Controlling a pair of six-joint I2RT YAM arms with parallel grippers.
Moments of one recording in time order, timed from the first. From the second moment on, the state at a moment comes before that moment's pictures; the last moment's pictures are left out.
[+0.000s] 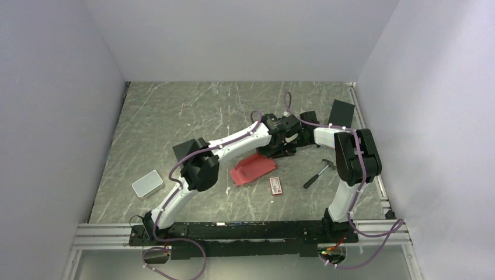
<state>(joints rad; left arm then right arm) -1.00 2.36 2.24 -1.22 -0.31 0.00 0.17 1.84 0.97 -0.26 -0.94 0.10</state>
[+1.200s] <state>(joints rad) -1.00 2.23 2.03 -1.09 -0.32 -0.16 0.20 1.80 0.94 -0.22 -0.90 0.09</state>
